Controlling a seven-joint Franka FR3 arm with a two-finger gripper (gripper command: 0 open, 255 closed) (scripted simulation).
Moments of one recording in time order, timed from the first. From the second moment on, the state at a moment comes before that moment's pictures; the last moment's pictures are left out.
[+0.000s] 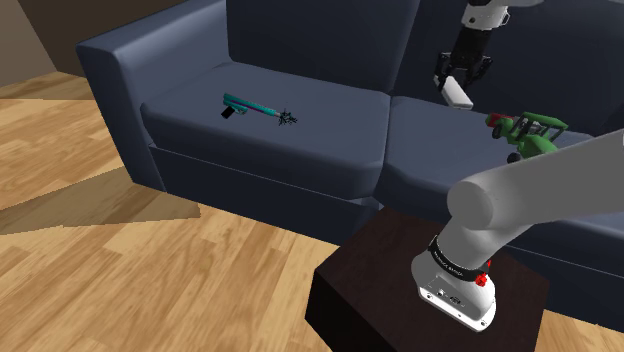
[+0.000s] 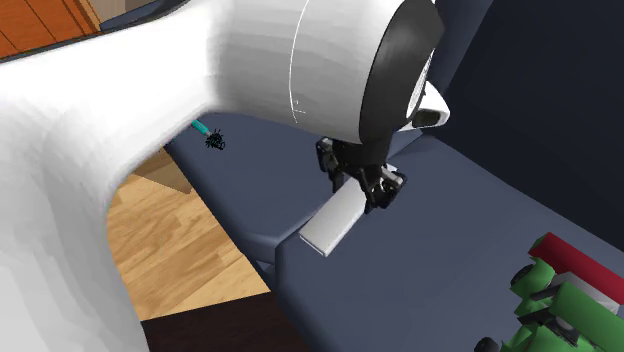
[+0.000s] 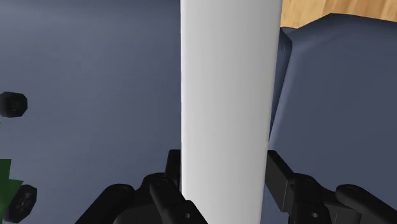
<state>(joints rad) -0.44 -0.57 -0.29 -2.27 -0.21 1.72 0.29</state>
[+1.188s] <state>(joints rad) -0.62 -0.78 -0.58 -2.31 -0.45 1.63 -0.09</state>
